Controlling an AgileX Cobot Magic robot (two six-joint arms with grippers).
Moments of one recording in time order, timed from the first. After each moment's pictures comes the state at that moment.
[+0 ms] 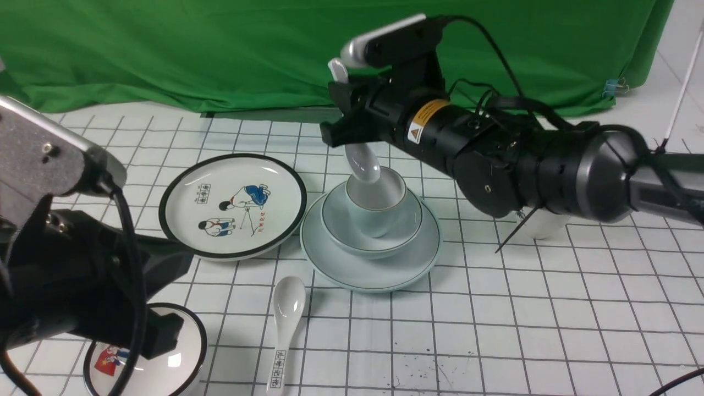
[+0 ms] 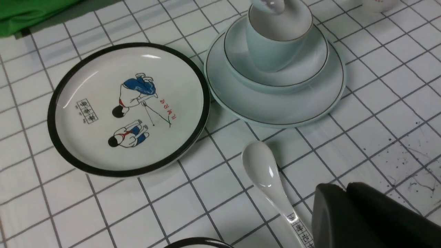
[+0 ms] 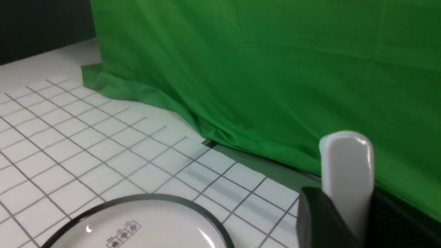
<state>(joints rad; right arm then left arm) 0.60 1.97 -1.36 -0.04 -0.43 0.07 -0.47 0.82 -0.72 -0.07 0.54 0.11</state>
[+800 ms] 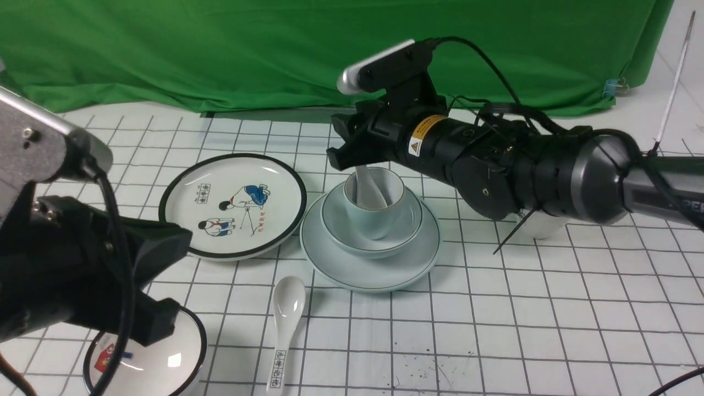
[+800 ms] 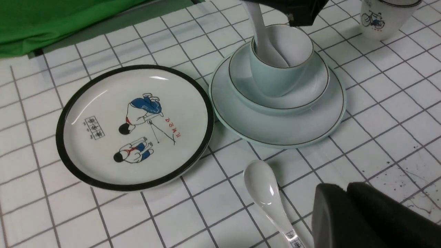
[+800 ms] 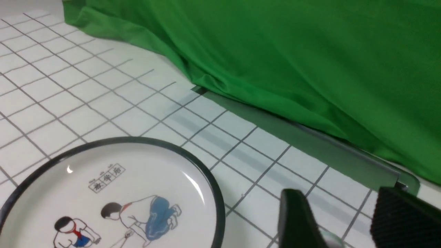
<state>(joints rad) 0.60 1.95 -1.36 -0.04 -0.29 0.02 -0.47 0.78 -0.72 -0.05 0.53 0.06</state>
